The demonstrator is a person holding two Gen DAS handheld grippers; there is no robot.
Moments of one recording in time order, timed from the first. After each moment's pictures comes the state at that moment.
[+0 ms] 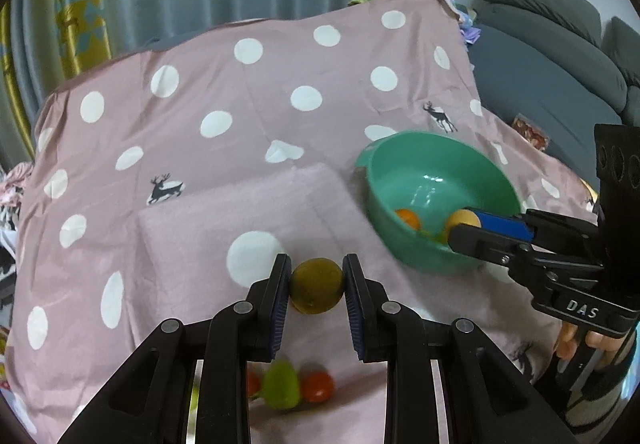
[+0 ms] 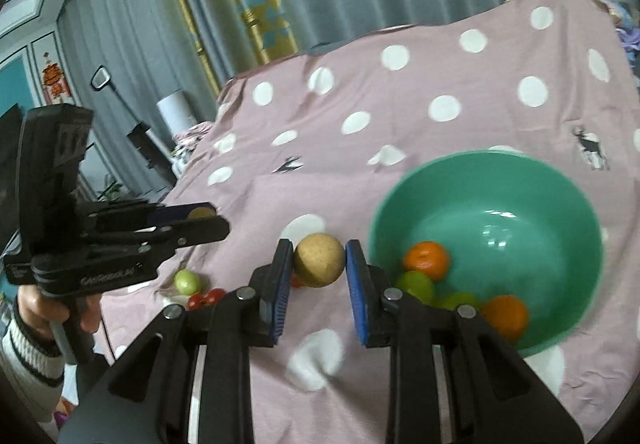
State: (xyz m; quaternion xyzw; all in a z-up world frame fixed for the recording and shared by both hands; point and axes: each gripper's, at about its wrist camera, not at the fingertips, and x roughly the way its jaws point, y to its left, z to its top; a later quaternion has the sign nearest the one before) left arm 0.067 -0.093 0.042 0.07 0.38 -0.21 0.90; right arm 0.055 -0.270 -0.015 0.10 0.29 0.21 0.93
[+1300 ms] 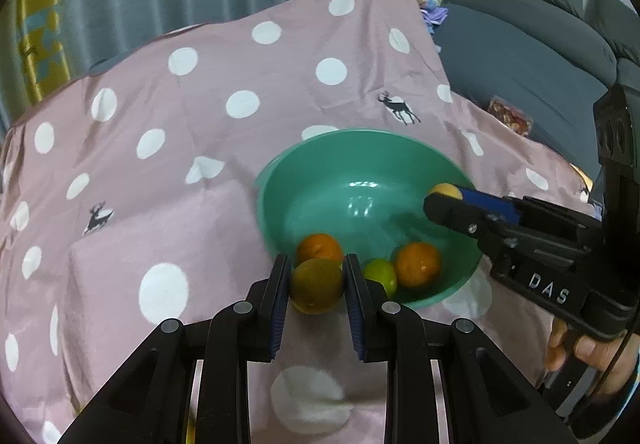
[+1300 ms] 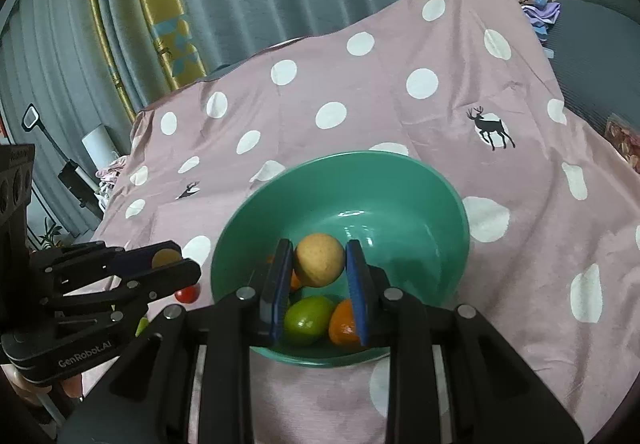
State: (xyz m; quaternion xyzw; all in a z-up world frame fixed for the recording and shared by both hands) left arm 0.073 -0.199 0.023 0.10 0.37 -0.24 0.89; right arm 0.064 -0.352 -0.030 0.12 0.29 0.07 0.95
